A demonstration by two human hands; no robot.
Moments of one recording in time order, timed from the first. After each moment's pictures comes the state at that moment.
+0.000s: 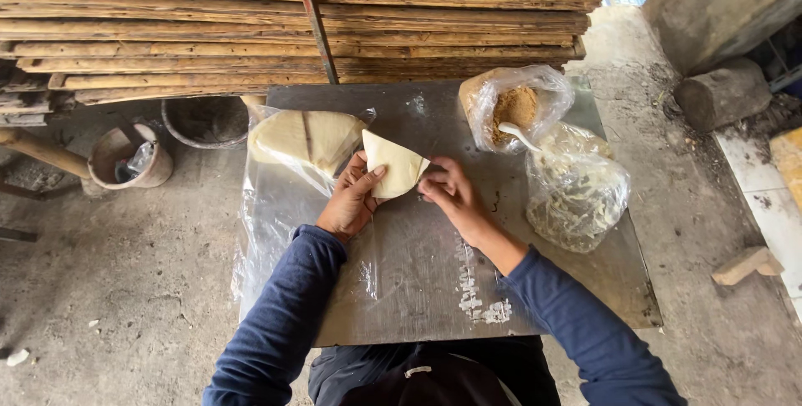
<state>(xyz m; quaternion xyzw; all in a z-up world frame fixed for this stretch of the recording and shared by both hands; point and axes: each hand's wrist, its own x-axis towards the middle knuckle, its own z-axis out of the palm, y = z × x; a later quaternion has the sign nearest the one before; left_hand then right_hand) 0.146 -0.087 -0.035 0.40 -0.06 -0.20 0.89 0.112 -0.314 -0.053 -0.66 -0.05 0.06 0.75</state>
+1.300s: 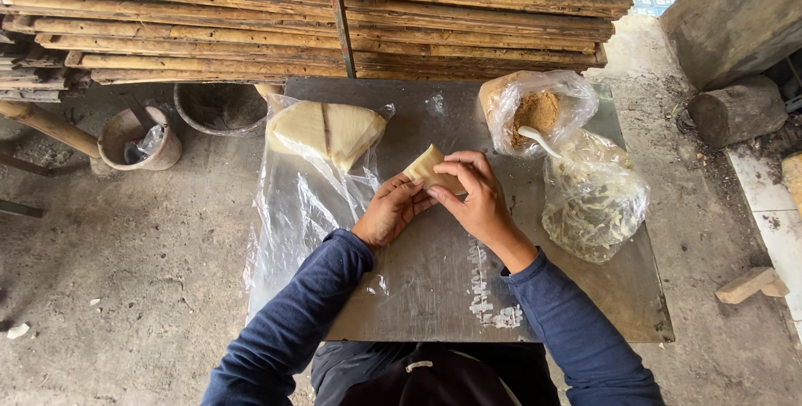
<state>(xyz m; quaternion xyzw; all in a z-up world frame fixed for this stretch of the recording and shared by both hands) 0.129 -0.111 -0.064 0.35 -0.06 -0.27 0.89 0.104 -0.305 0.006 -0.85 -0.25 -0.25 0.39</state>
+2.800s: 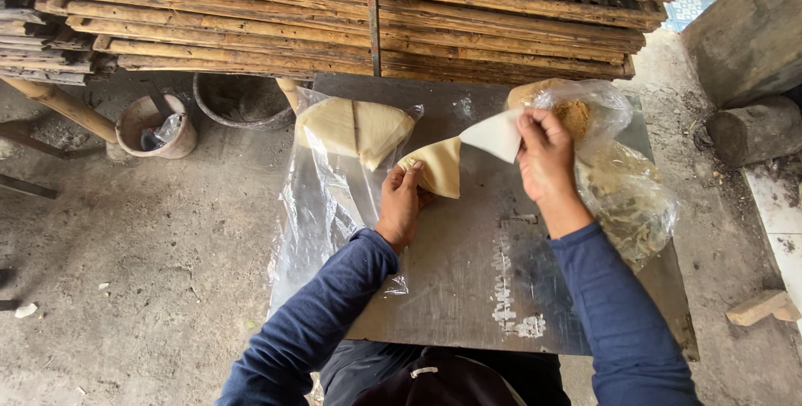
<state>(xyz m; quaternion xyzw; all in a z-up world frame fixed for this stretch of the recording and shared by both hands) 0.138 -0.113 -0.064 0.46 0.12 -0.08 0.87 0.184 -0.343 0.001 -0.60 0.07 -0.09 0.79</state>
